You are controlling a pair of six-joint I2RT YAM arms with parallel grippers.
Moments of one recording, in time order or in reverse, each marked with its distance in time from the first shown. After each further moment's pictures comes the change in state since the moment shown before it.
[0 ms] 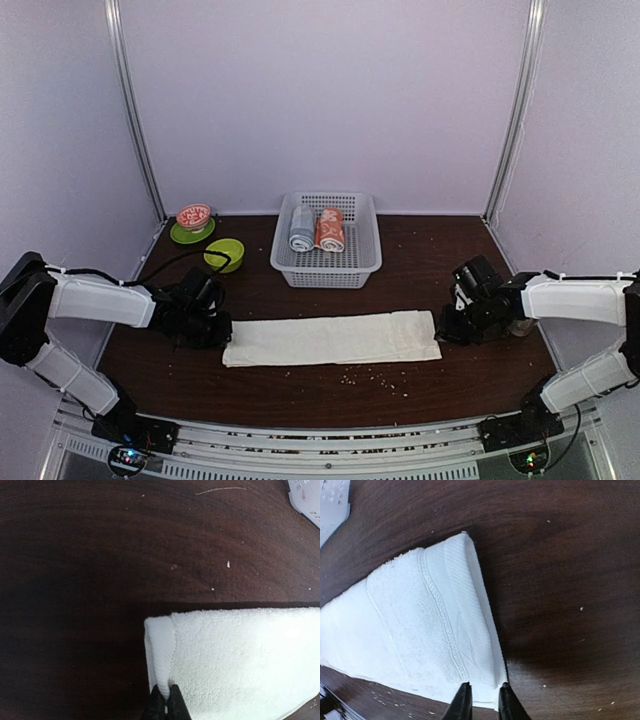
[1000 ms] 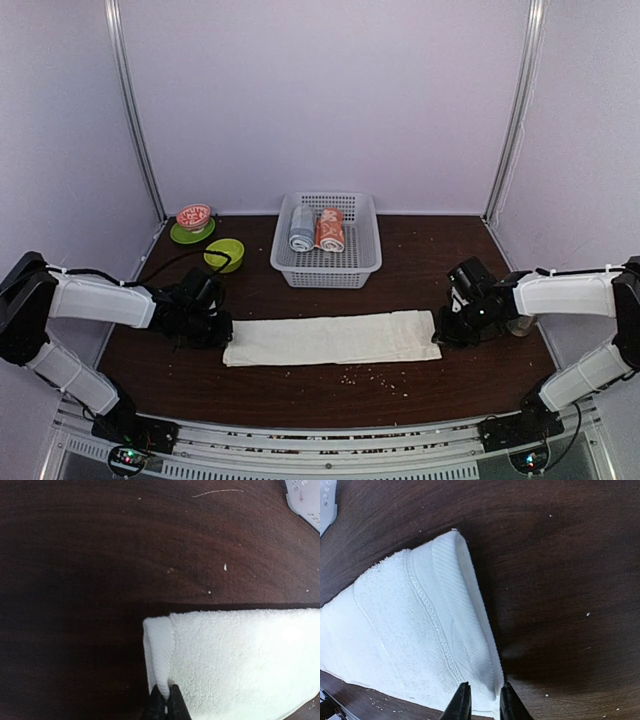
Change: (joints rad) left arm 0.000 0.004 -0.005 0.021 0.004 0.000; right arm 0.000 0.072 0.014 0.008 -0.004 0.001
